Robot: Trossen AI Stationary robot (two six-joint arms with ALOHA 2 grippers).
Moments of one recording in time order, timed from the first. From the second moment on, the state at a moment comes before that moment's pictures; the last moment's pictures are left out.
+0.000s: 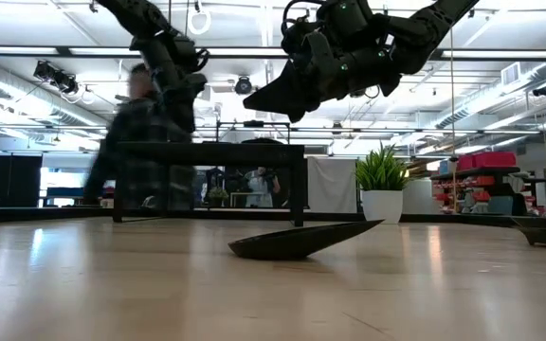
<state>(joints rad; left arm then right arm) 0.98 1.63 1.51 -0.94 0.22 0.10 -0.15 1.74 0.98 0.41 -0.33 -0.12</state>
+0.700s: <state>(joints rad) 0.24 1.38 1.02 -0.36 0.10 -0.04 -0.13 1.53 0.98 -0.10 -0.06 -0.06</state>
